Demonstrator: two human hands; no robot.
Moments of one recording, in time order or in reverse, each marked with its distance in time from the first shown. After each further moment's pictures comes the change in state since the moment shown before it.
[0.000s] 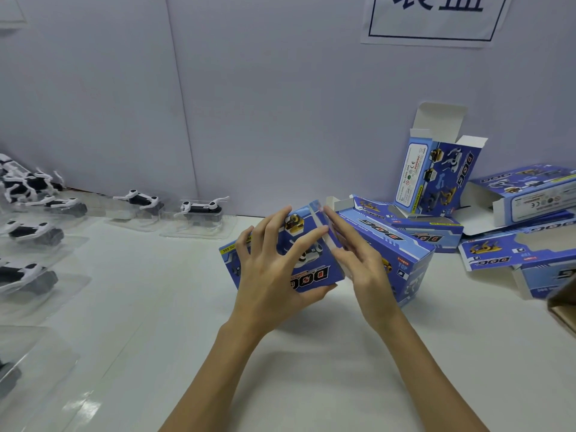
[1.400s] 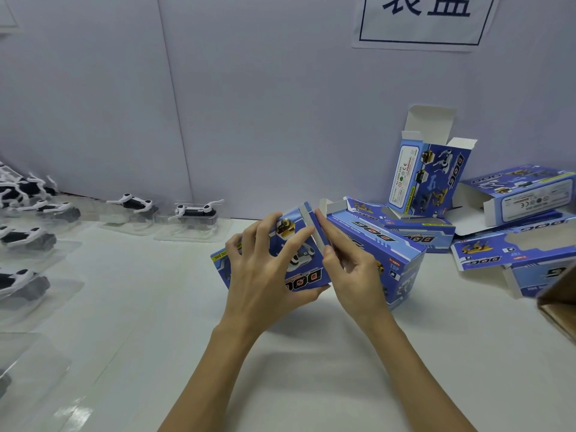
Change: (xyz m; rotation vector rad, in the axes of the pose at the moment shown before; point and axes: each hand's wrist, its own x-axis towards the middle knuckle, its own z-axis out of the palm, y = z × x) left_hand 0.004 0.002 -0.006 0.105 -0.025 -0.002; right_hand 0.004 0.013 0.003 -0.250 0.124 -0.101
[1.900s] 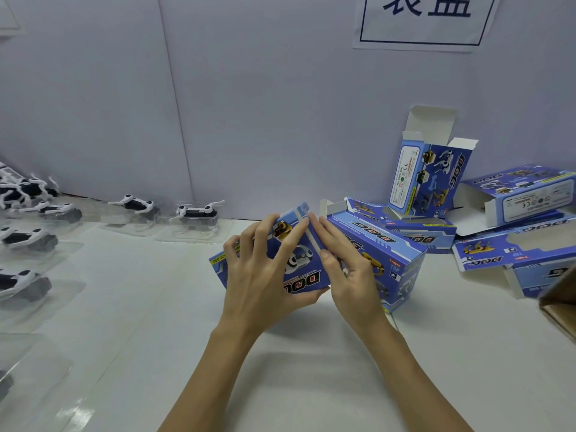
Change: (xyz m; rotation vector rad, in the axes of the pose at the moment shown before) left_hand -0.003 -0.004 0.000 0.031 0.042 0.020; right_hand -0.005 0.000 0.003 0.048 -0.059 -0.005
